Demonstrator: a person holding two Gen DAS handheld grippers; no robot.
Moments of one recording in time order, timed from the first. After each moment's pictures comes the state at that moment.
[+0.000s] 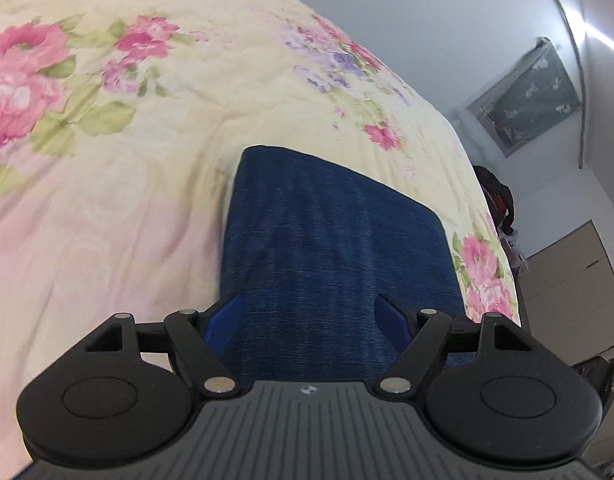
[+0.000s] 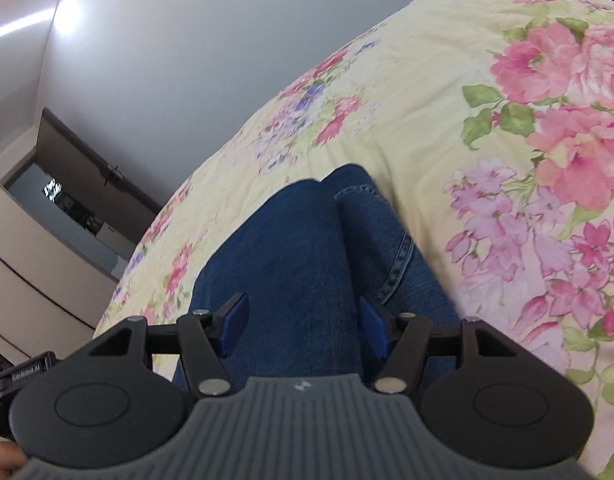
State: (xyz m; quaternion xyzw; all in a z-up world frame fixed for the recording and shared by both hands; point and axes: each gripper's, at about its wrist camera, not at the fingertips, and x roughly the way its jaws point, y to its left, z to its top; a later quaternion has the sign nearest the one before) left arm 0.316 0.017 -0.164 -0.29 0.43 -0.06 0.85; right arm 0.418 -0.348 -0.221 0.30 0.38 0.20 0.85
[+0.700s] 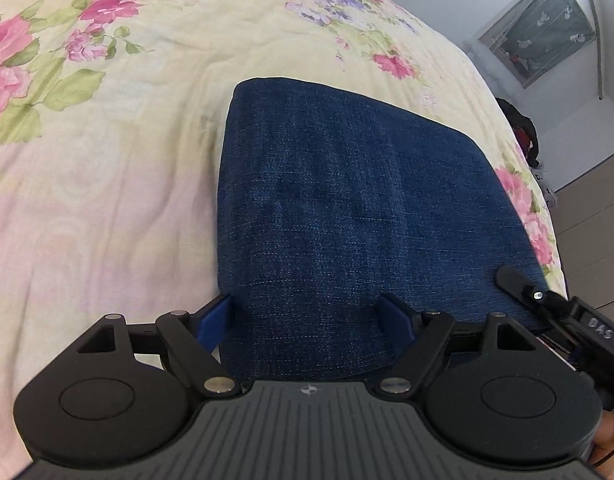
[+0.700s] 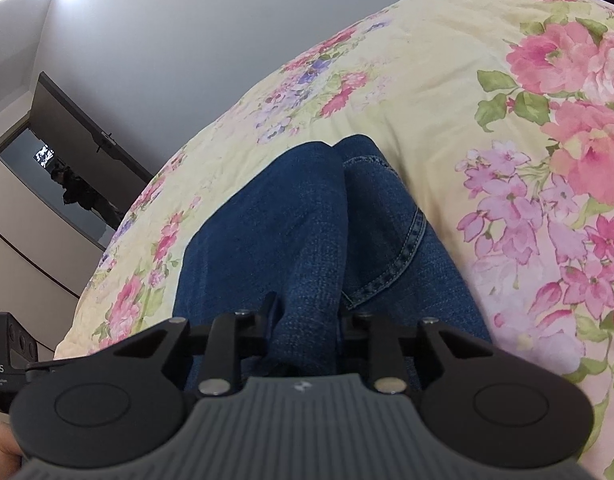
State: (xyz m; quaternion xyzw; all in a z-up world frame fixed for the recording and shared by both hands) left arm 0.337 -0.015 -0.185 -0.21 0.50 -0.08 0.83; right arm 0.411 -0.343 -0.212 0.28 0.38 0.20 0.86
